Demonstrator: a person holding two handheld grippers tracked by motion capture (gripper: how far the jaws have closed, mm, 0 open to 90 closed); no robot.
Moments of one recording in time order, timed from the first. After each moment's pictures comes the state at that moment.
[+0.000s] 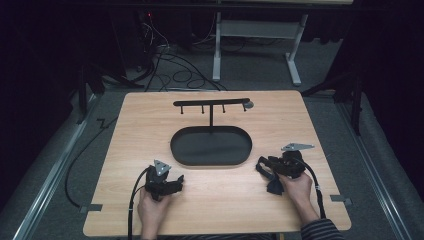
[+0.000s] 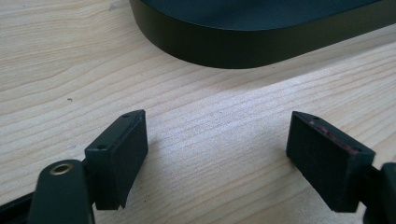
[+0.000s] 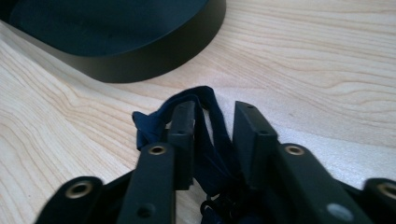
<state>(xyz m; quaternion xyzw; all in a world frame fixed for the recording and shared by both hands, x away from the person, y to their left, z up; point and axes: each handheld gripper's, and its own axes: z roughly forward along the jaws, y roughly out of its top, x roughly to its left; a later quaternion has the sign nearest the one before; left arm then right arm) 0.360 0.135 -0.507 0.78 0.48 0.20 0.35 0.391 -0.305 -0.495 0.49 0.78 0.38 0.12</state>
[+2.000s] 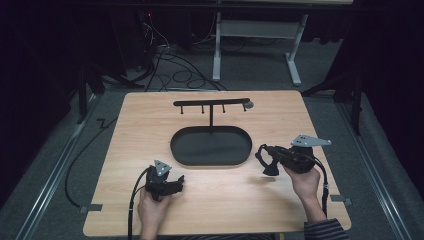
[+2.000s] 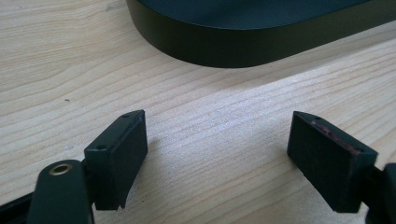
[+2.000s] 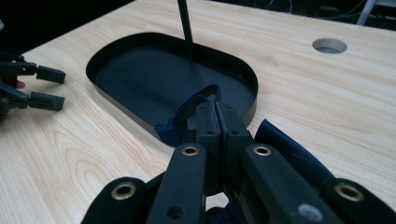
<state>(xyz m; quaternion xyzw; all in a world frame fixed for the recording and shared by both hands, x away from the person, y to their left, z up) 0.359 0.135 -0.507 0.78 0.48 0.20 0.35 0.367 -0.299 -0.421 0.41 0.76 0.47 0.17</state>
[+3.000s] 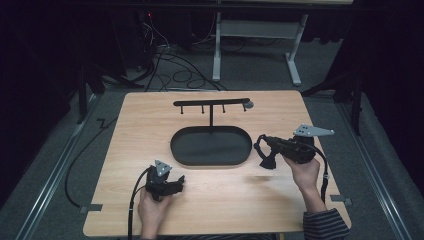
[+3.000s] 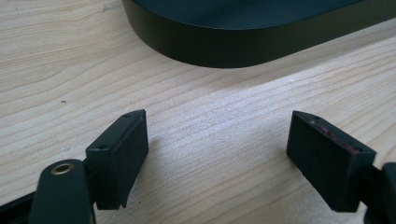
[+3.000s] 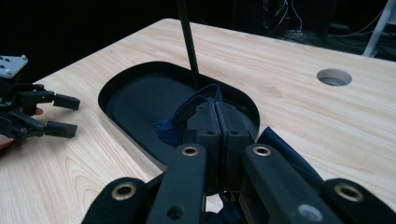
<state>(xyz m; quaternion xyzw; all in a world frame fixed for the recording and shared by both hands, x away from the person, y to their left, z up) 0.359 0.134 -0.507 0.78 0.47 0.20 0.35 0.385 -0.301 -0.401 0.39 0.75 0.51 0.16</state>
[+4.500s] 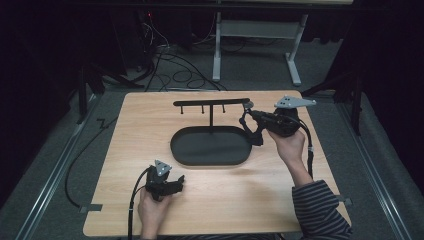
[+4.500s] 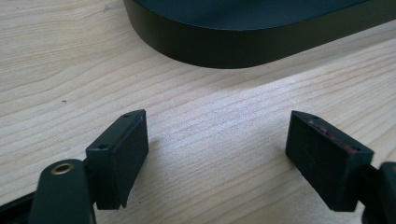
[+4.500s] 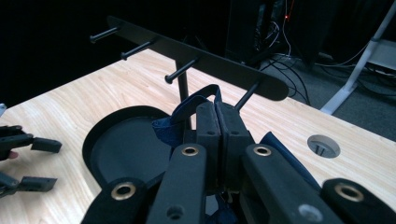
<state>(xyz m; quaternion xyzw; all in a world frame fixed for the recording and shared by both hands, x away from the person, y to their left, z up) 0.359 0.134 -0.507 0.78 0.48 0.20 0.35 0.435 -0.251 -0.343 0.36 0.76 0.49 0.21</state>
